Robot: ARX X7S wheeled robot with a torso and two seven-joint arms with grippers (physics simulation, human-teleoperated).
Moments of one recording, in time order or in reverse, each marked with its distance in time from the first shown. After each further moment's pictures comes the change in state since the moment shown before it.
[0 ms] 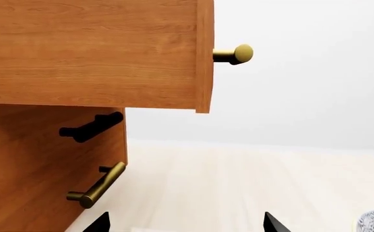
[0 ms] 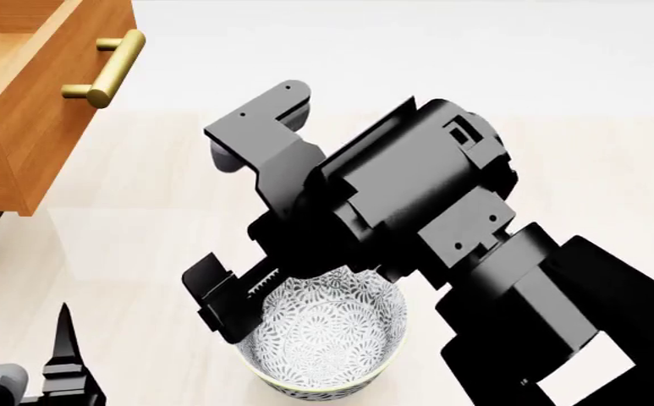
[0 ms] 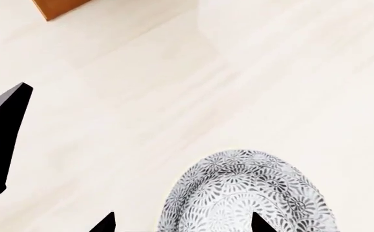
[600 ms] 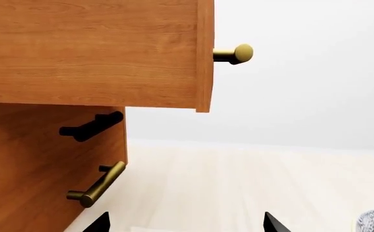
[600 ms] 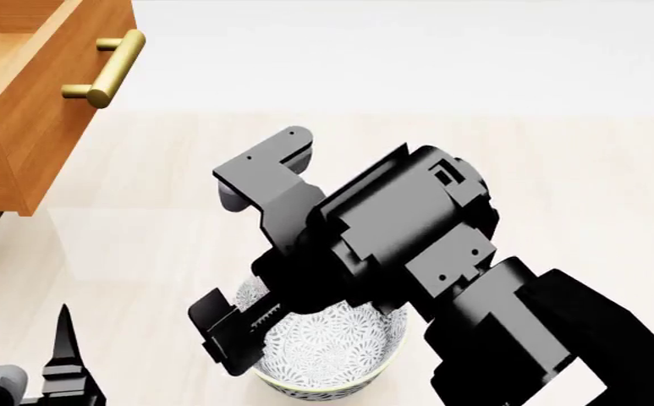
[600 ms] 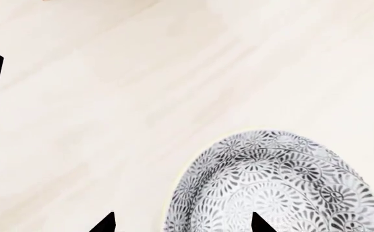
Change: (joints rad) left arm 0.002 -0.007 0.008 -0.001 -0.008 0.006 -0.008; right arm -0.073 -0.019 -0.030 0.061 -0.008 -0.050 -0.021
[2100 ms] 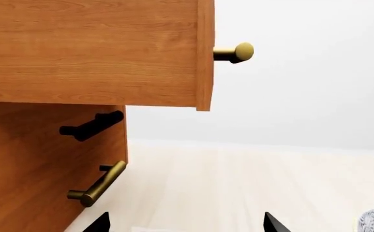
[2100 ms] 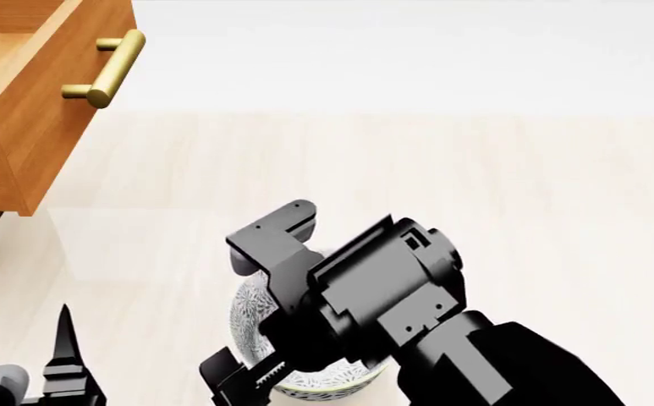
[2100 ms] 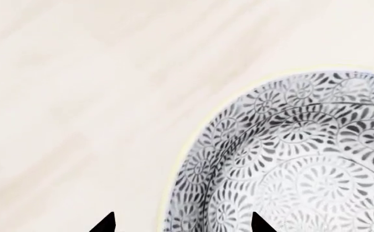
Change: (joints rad) left arm -0.006 -0.016 0.020 -0.009 -0.013 0.009 -0.020; right arm -0.112 -0.068 -0.081 0.190 -0.042 -0.120 -0.083
